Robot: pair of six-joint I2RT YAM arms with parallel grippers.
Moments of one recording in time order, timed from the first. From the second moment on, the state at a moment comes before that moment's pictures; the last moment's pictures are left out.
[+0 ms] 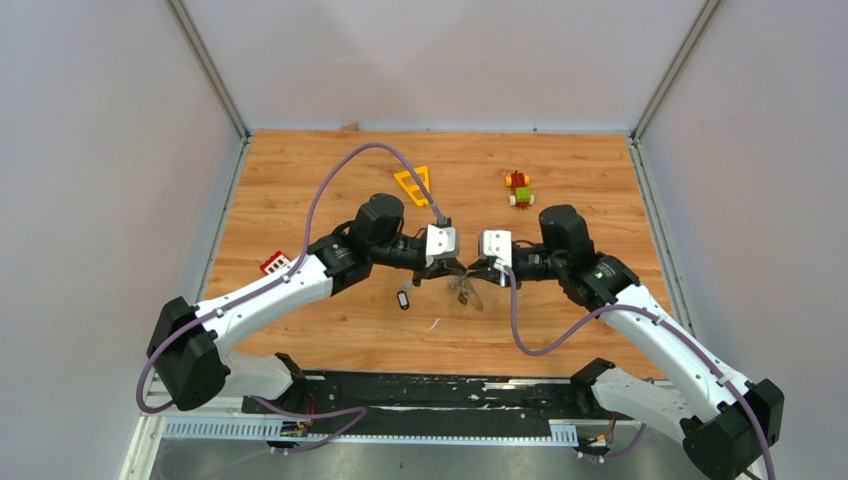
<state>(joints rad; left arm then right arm) -0.83 1.30 1.00 -0.11 0.72 0.40 0.58 0.98 0.86 -0.41 -0.77 -0.71</state>
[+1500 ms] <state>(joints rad) -0.70 1.42 0.57 1.36 0.97 -0.33 0.53 0.93 0.83 -0.29 -0.91 -0.60</state>
